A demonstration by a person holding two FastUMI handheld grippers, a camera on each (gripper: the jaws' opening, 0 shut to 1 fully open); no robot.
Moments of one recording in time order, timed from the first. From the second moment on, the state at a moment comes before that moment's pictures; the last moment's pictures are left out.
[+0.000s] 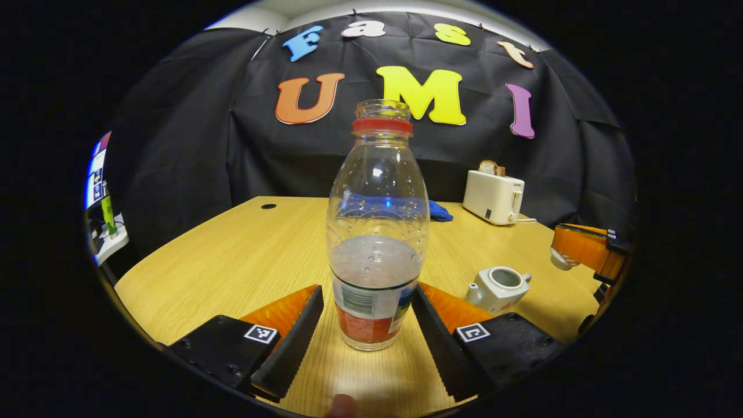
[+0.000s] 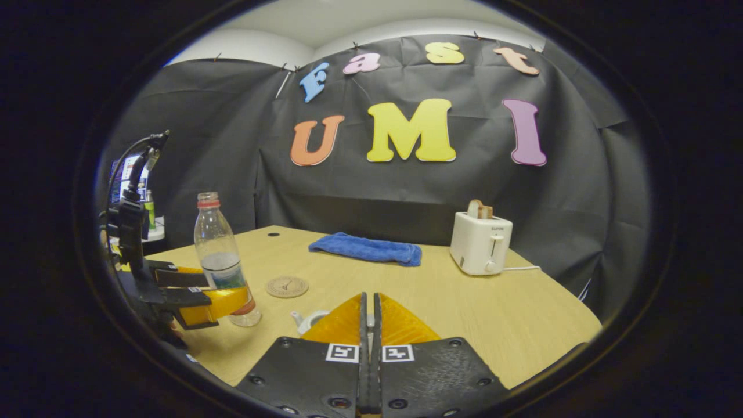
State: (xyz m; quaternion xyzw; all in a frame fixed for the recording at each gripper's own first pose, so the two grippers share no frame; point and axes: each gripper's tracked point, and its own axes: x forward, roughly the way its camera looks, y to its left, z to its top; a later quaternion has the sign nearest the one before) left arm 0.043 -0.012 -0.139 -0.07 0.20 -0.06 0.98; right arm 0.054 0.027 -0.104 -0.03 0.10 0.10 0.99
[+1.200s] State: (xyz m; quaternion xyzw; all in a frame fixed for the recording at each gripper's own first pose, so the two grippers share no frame) left arm 0.065 0.035 -0.104 0.45 0.19 -0.06 0.87; right arm 0.034 -0.031 -0.083 -0.02 0.07 0.07 0.99
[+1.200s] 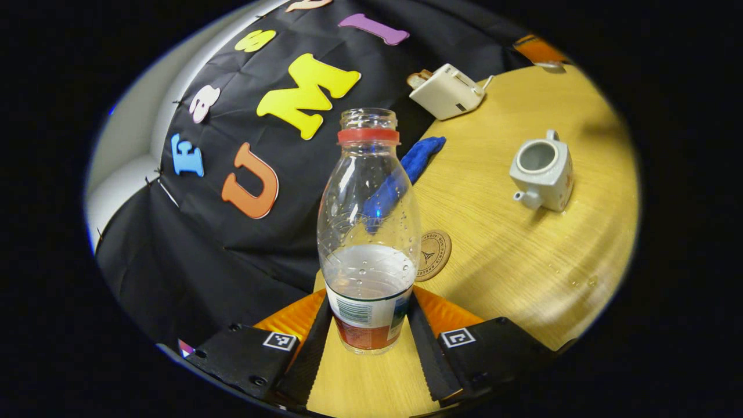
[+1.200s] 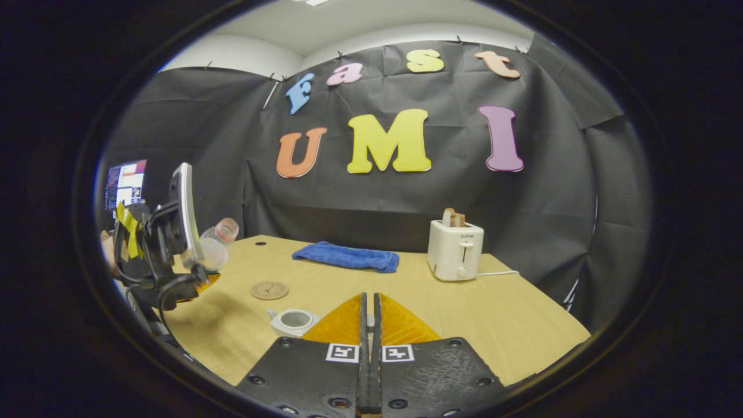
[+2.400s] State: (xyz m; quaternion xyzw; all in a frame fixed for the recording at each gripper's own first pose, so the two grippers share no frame) left arm 0.086 -0.007 -0.103 0.71 0.14 -0.10 0.69; right arm 0.024 -0.068 -0.095 -0.01 0.08 0.06 1.00
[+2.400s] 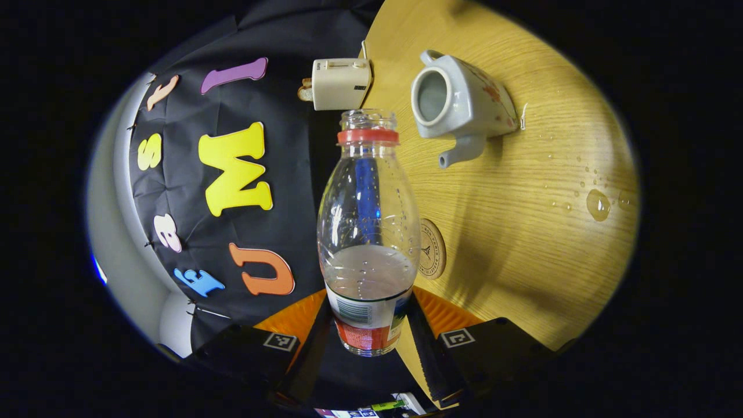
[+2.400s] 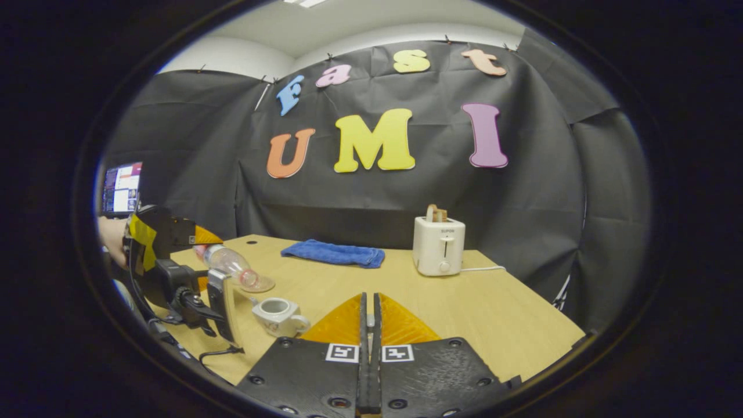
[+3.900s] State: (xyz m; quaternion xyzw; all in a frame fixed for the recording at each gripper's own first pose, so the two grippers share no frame) left arm 0.112 -0.024 -0.073 0.81 0.10 -0.07 0.58; right arm 0.019 -0.084 -0.102 0.00 0.08 0.05 1.00
